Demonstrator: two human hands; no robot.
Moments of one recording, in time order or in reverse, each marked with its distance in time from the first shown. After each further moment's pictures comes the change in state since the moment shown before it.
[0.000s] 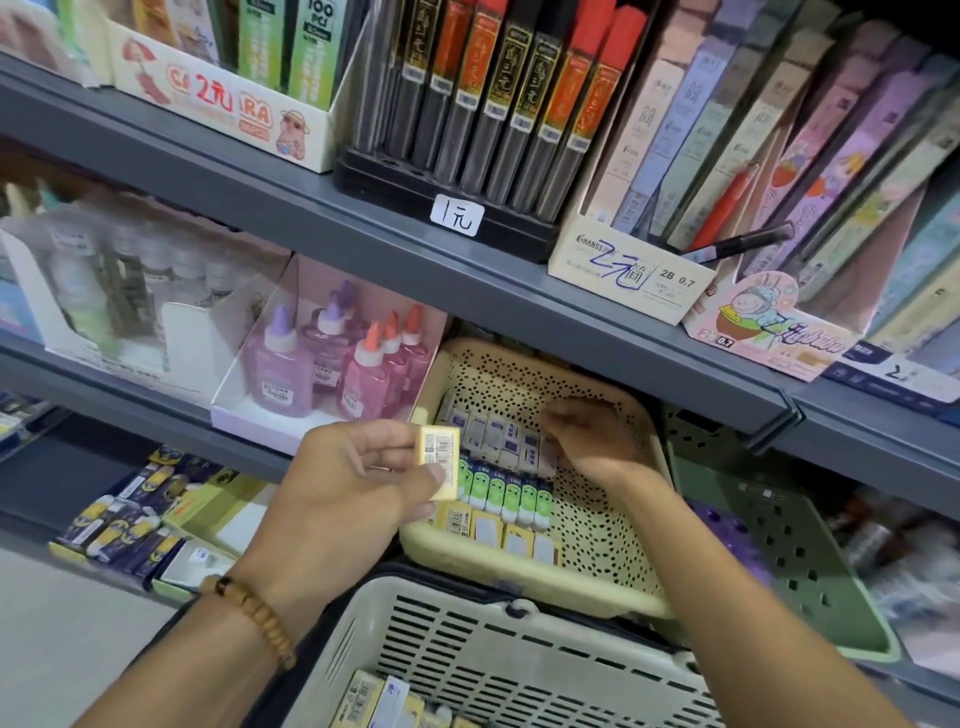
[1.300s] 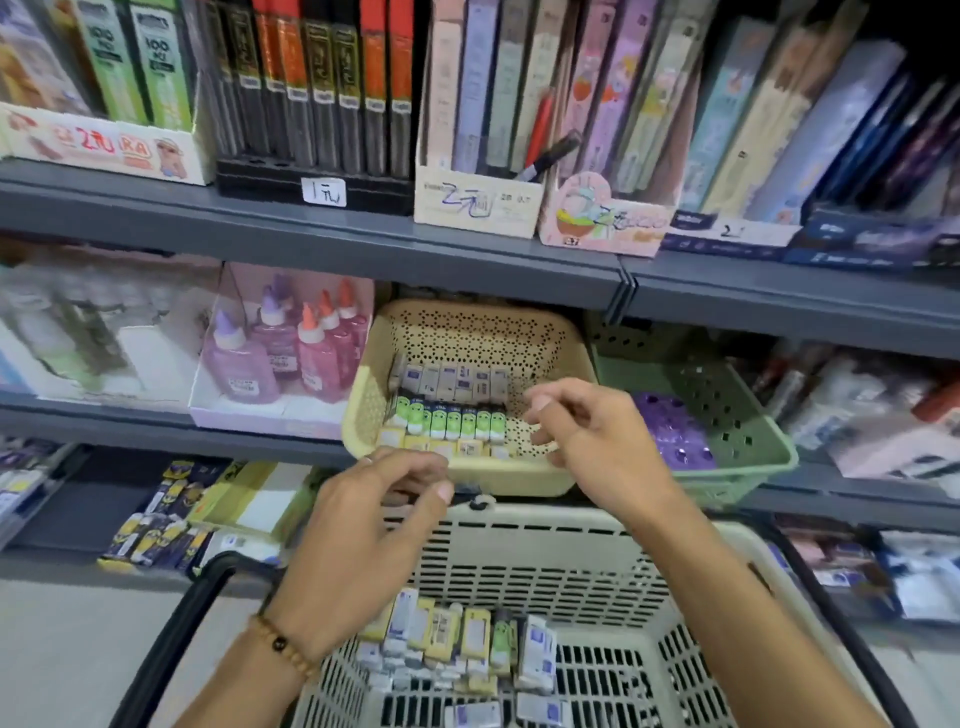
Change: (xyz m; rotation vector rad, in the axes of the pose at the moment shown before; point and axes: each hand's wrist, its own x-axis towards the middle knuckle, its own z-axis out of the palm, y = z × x) left_hand -0.055 -0.040 0.018 0.679 -0.157 0.446; right_hand -0.152 0.001 -0.032 0.348 0.146 -0.210
